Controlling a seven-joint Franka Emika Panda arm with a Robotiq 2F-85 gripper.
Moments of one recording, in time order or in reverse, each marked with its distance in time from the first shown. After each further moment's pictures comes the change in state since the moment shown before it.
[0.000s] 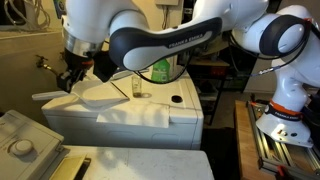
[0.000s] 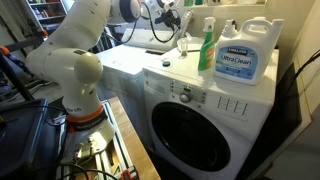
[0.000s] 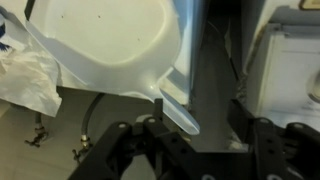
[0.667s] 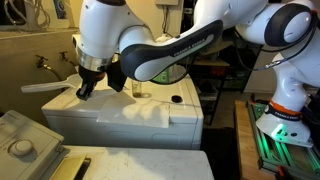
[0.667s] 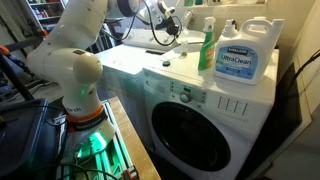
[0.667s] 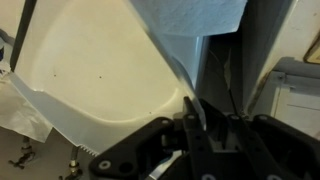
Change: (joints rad) arm -0.021 -0.068 0.010 -0.212 -0.017 0.052 -0.044
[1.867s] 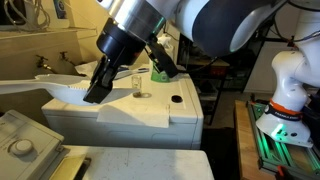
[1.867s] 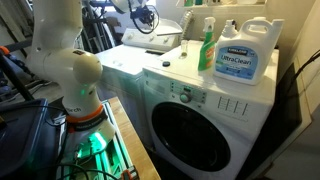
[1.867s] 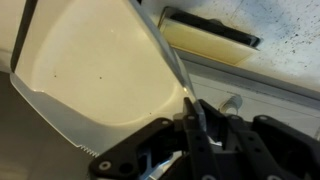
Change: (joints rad) arm 0.003 -0.459 0.212 -0.571 0.064 0.300 -0.107
